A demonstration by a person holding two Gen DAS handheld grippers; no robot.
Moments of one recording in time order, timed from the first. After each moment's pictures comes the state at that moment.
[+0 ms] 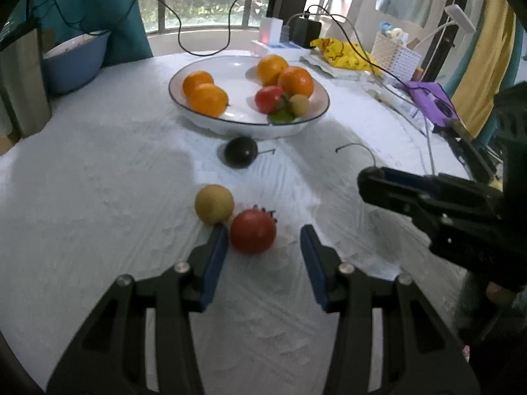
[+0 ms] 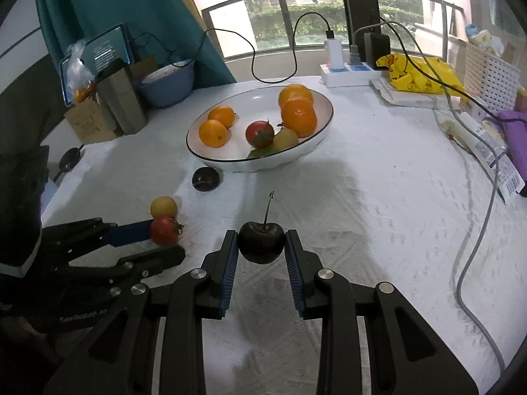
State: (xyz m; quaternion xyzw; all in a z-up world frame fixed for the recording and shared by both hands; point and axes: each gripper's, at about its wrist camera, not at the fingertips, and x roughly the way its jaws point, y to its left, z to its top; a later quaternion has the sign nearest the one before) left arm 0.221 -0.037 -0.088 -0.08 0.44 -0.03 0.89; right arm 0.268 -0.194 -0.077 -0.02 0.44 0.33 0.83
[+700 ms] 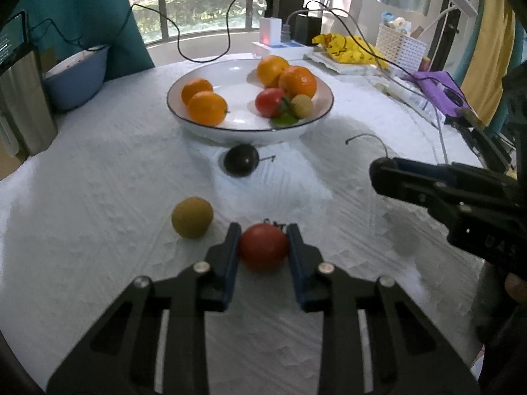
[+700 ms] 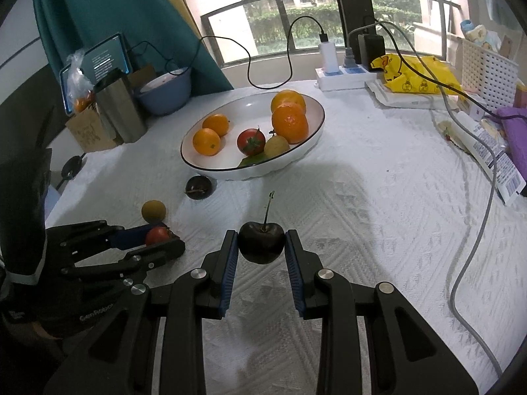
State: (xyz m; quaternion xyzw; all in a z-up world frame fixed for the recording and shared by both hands) left arm 0.225 -0.046 -0.088 -0.04 0.44 -0.01 0.90; right arm 0.275 -0.203 -0.076 -0.01 0.44 0.33 0.84
